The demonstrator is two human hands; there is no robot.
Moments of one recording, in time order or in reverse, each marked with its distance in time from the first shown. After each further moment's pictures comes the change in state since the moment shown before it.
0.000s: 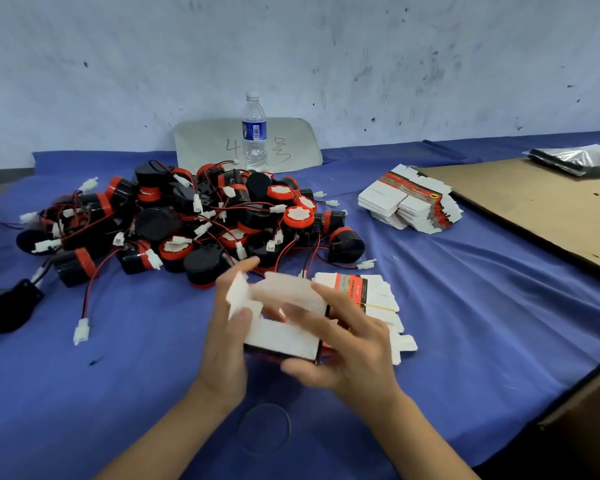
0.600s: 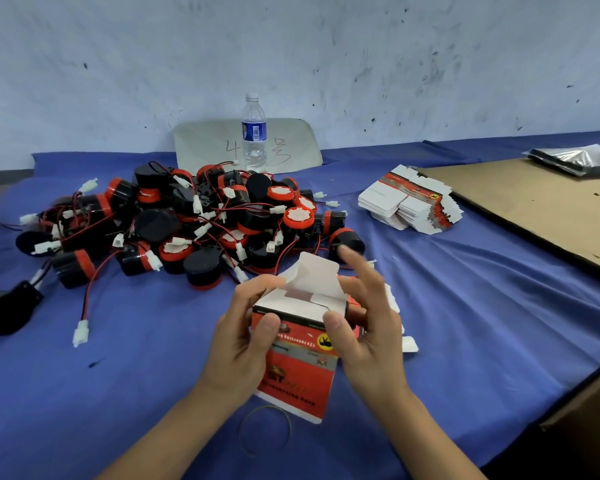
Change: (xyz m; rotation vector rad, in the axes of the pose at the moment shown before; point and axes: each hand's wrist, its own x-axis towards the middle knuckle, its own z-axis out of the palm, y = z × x) left_hand 0.002 0.008 0.005 0.173 -0.112 0.087; right_hand -0.001 0.001 -0.005 0.369 0.039 0.520
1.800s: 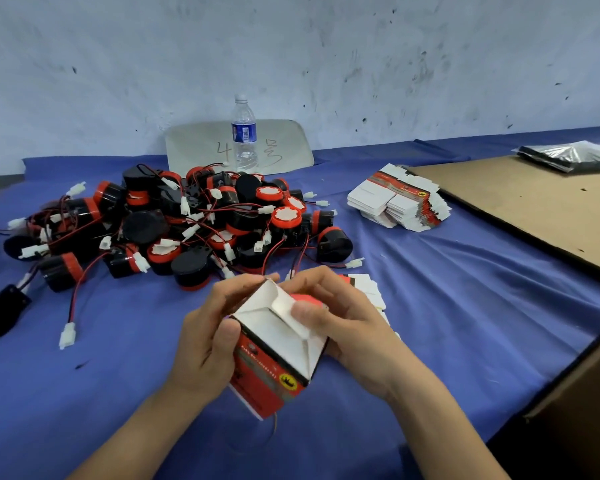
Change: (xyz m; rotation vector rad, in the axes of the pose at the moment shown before) left_hand 0.001 -0.001 -0.012 0.141 -0.010 0.113; right_hand 0.018 -0.024 -0.020 0.498 -0.513 0.468
